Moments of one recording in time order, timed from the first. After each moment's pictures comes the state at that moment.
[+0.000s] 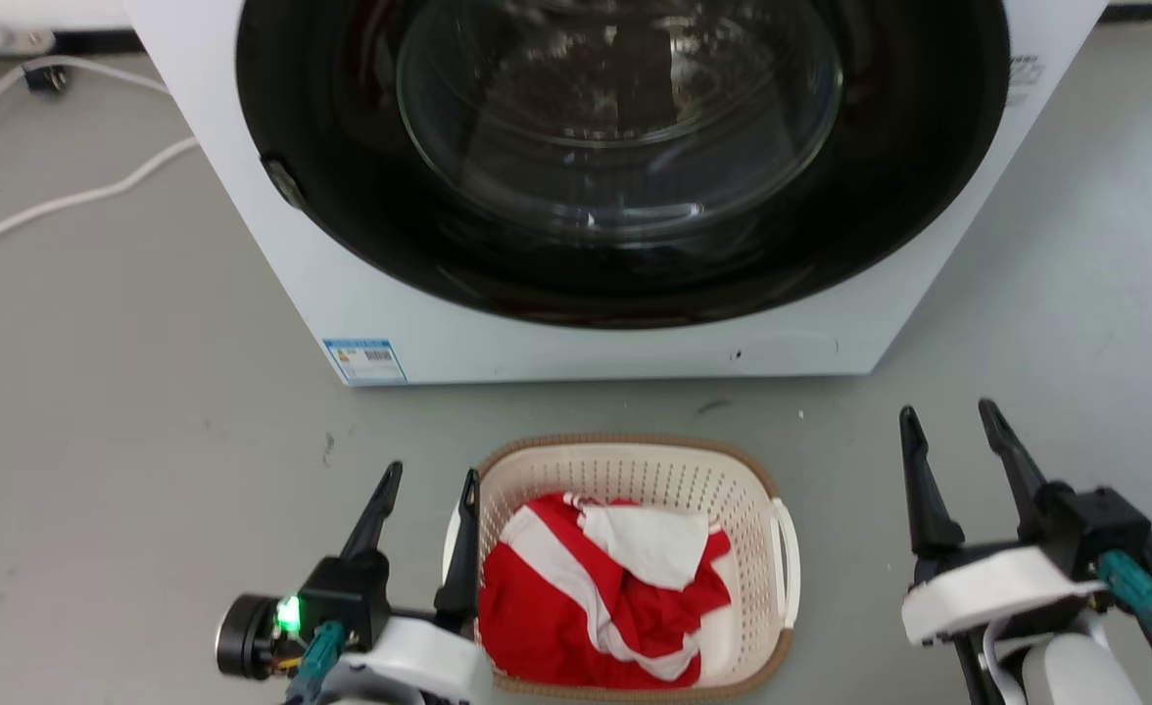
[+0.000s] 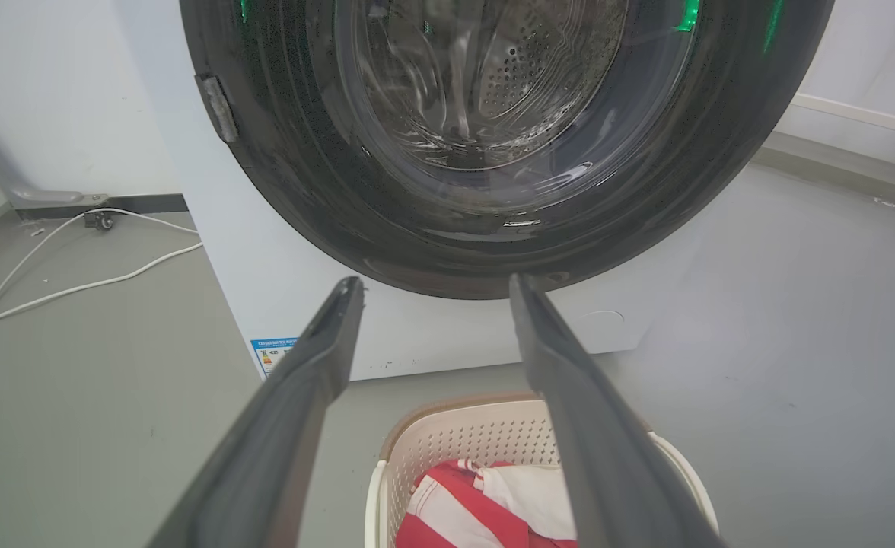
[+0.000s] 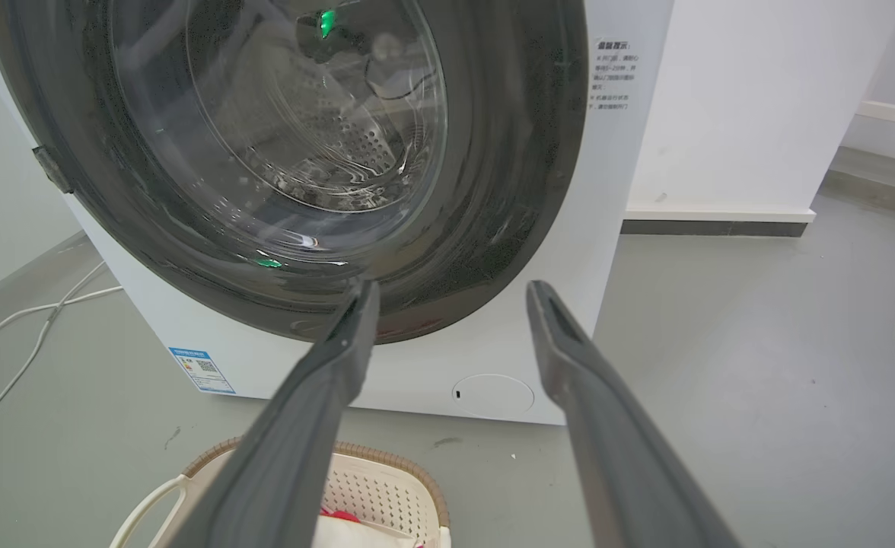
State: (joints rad) left arm -0.03 0.05 -0.21 0.15 -0.12 0.01 -0.26; right arm -0.10 -0.05 0.00 0.21 0.08 0.13 -0.26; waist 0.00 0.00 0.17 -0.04
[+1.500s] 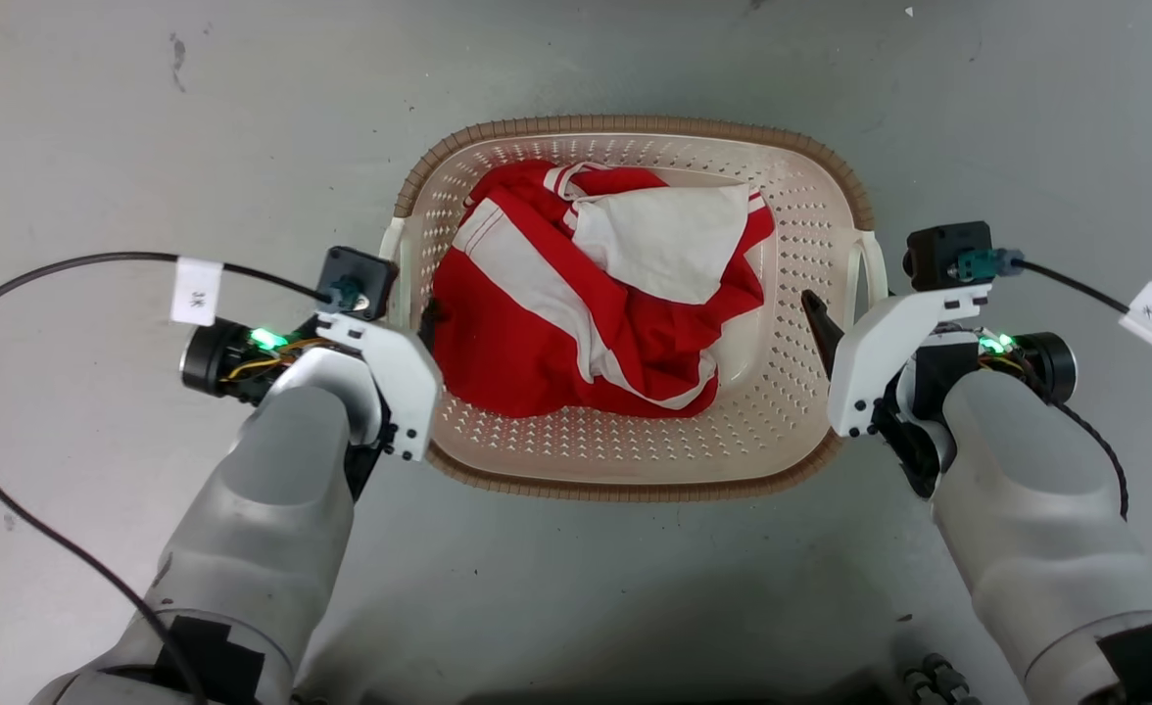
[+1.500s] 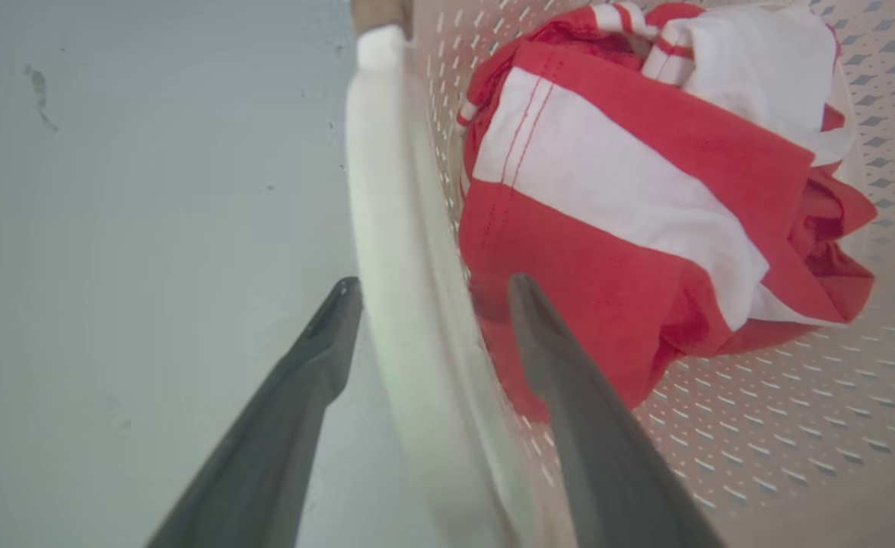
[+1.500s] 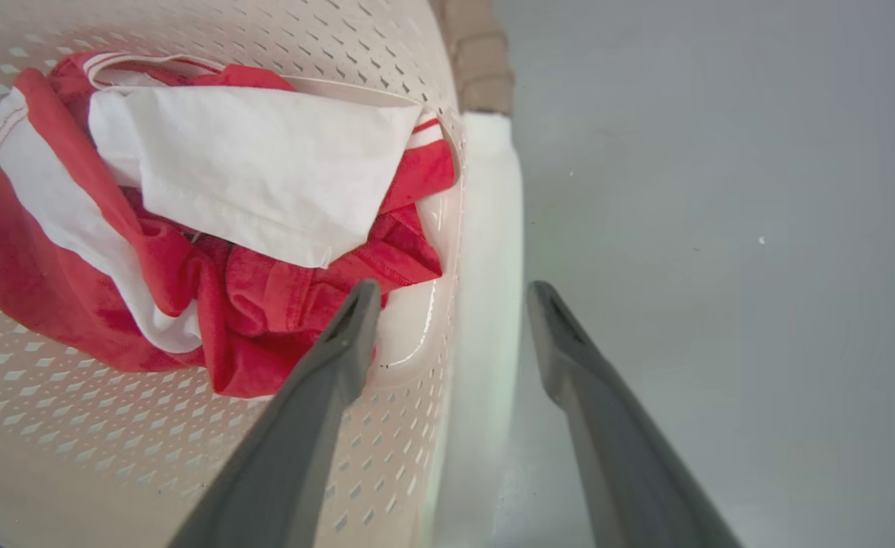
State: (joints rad) left arm -0.92 0.11 -0.32 1.23 -0.09 -0.13 -0.16; right arm -0.86 -0.05 0.18 1.13 0.24 0.13 0.00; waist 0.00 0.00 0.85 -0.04
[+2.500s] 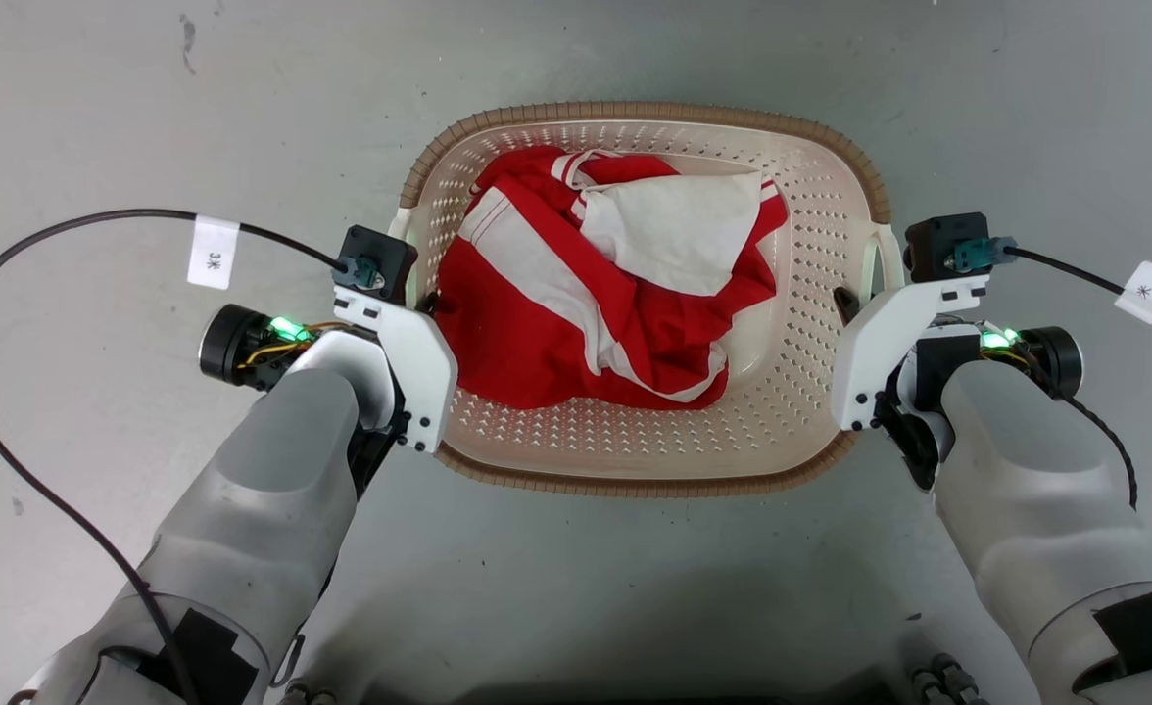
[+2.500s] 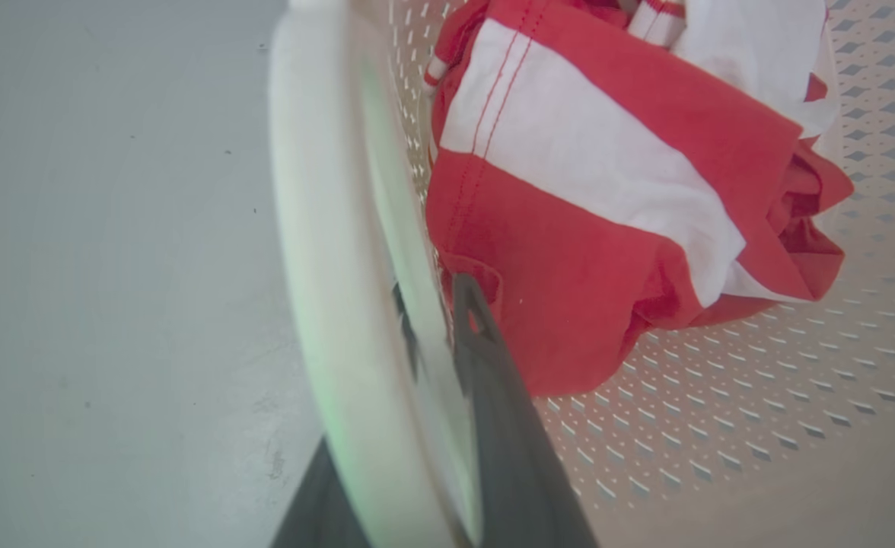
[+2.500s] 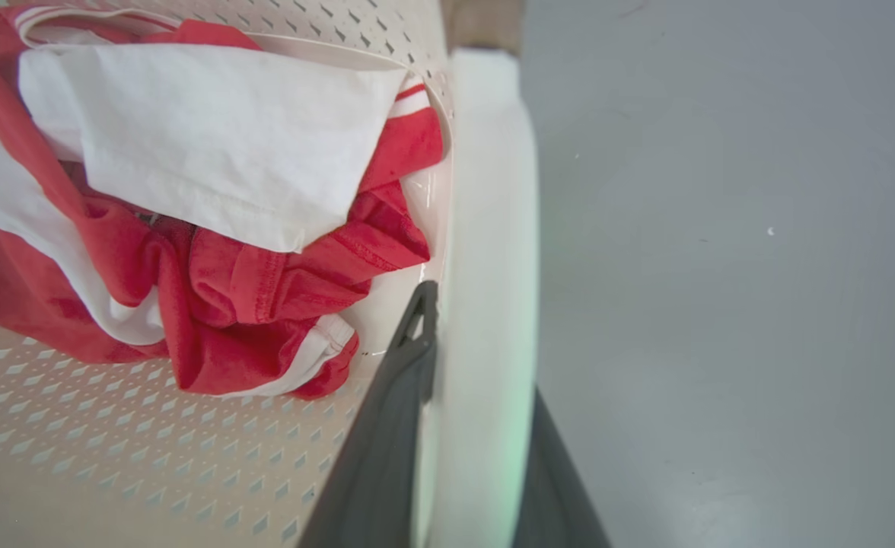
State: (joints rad) left arm -0.95 0.18 -0.73 1.14 -0.53 -0.13 -0.02; right arm -0.94 -0.05 0.25 1.28 0.27 0.13 -0.03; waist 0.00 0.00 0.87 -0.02
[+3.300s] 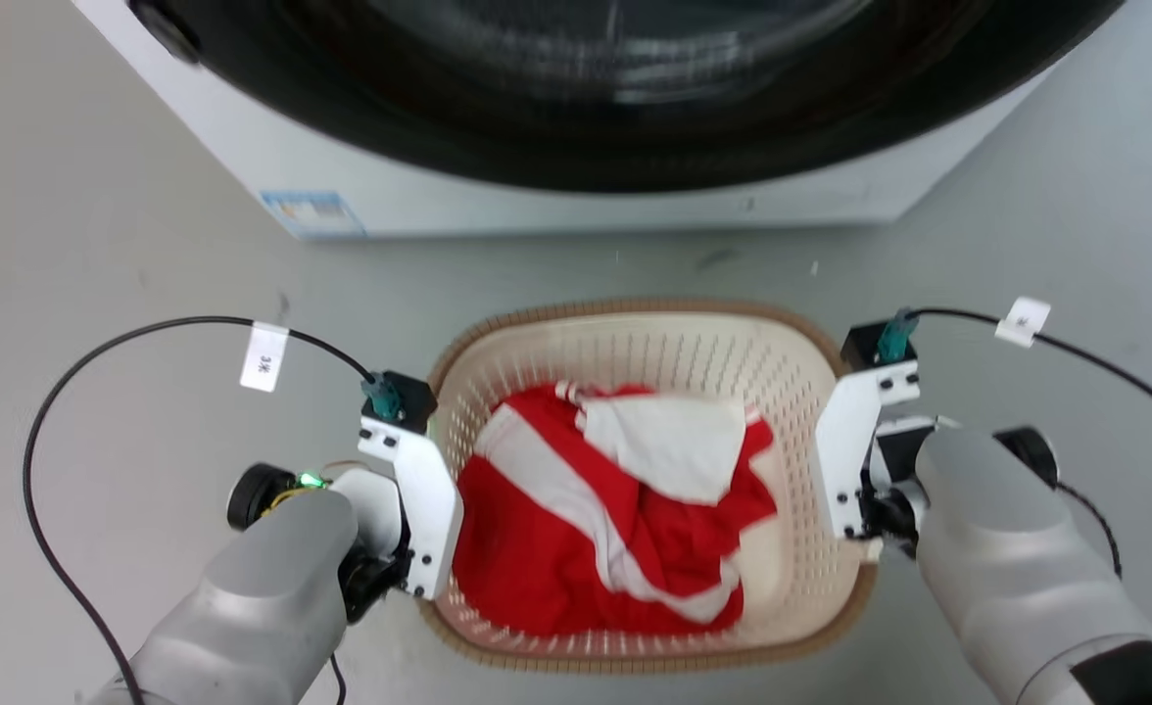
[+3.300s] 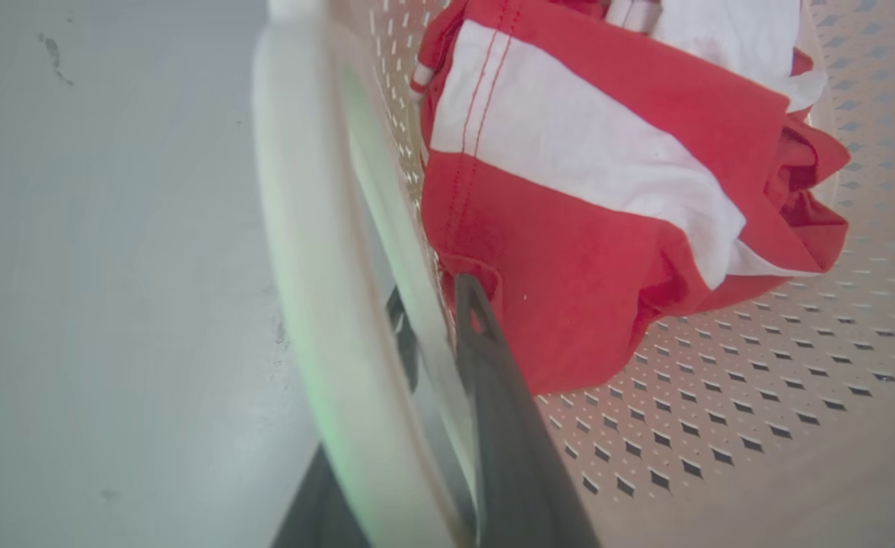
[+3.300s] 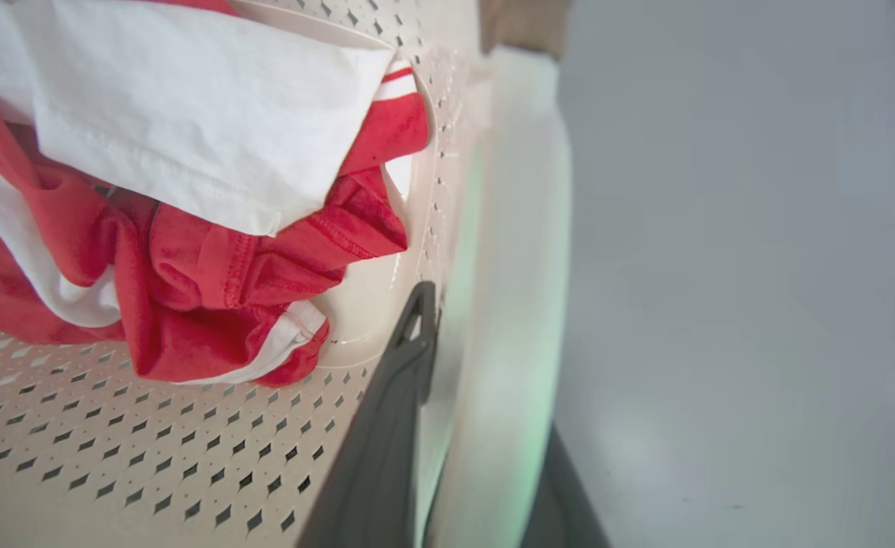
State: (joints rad) left arm -0.78 0.29 -1.03 0.96 -0.92 -0.13 0.29; right arm -0.86 -0.04 0.29 1.29 0.21 0.13 0.43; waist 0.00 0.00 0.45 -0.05
